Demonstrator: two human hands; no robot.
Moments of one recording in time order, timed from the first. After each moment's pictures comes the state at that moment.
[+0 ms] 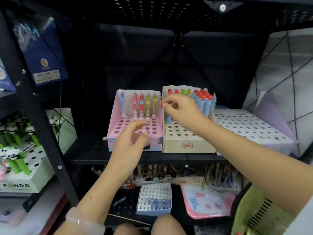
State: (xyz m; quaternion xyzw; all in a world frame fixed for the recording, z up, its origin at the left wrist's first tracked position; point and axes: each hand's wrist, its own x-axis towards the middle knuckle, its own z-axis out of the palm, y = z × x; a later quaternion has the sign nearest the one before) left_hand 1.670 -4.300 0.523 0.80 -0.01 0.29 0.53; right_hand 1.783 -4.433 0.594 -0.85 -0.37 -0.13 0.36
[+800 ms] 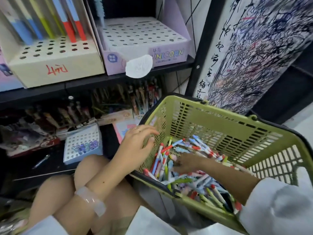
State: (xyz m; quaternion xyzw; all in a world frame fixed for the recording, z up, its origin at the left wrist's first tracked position) left_hand 1.676 -4.531 0.369 0.90 -0.20 0.04 0.38; right_hand 1.700 -4.749 0.273 -0.89 -0.13 0.43 0.02
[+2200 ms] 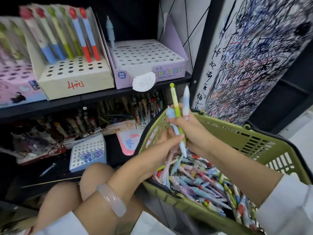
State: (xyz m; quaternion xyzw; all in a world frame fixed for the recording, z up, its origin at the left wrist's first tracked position) left_hand 1.658 -4.578 0.413 0.65 -0.06 -0.31 0.70; right_hand 1.681 -4.698 0.438 -0.66 -0.04 0.09 0.75
